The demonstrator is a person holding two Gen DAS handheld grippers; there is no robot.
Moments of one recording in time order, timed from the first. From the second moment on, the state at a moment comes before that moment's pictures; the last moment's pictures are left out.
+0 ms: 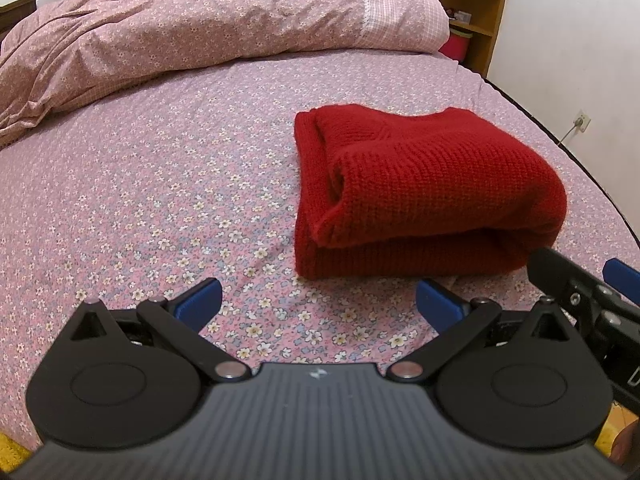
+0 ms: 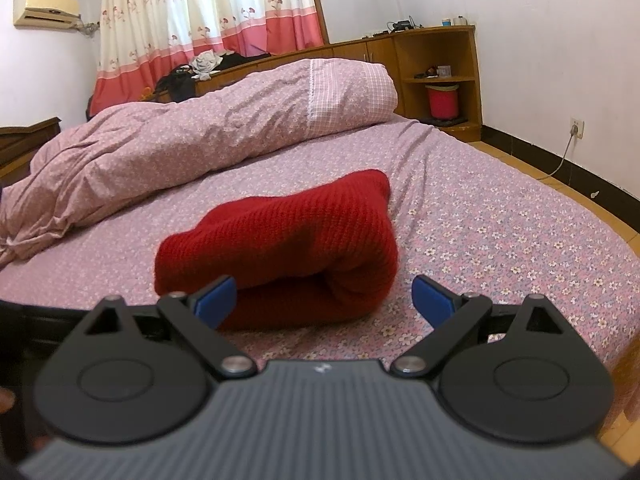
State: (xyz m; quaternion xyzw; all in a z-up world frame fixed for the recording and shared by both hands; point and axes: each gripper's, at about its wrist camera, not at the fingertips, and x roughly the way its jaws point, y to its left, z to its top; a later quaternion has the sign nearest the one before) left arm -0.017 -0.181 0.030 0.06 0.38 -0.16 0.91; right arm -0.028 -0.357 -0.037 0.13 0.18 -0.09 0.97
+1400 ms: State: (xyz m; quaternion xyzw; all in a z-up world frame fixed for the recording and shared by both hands) left arm -0.018 -0.181 0.028 0.06 0.38 -0.16 0.91; right arm -0.025 -0.358 -0.041 0.14 0.19 -0.09 0.97
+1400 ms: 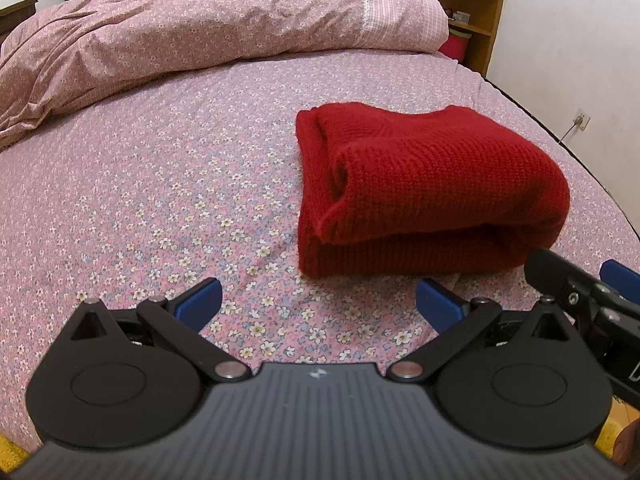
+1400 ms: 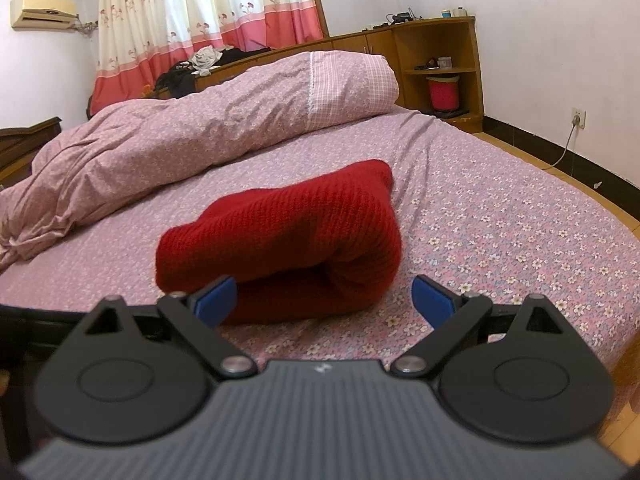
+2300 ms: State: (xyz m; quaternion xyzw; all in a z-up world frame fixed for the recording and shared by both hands) left arm -0.016 -0.180 0.025 0.06 0.38 -0.16 0.91; right arm -0.022 -0.357 -0.042 0.13 0.19 -0.08 0.97
